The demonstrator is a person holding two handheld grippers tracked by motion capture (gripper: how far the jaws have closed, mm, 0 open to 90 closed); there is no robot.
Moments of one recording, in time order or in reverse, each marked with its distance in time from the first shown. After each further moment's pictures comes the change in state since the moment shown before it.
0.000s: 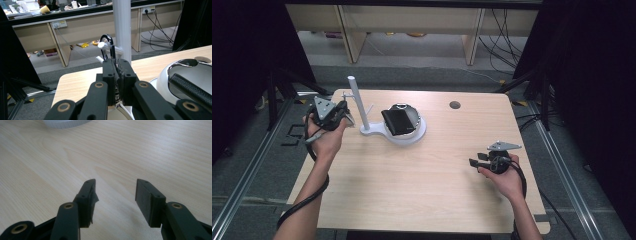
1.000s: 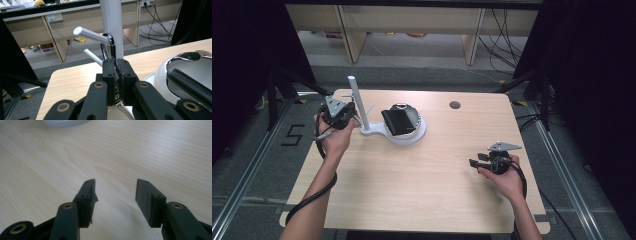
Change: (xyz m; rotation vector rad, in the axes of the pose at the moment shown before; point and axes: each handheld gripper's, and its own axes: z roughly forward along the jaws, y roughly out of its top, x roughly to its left) left arm -0.011 -0.009 0.022 0.054 -0.014 -0.003; right arm 0.000 -0.002 0.000 -0.003 0.003 -0.001
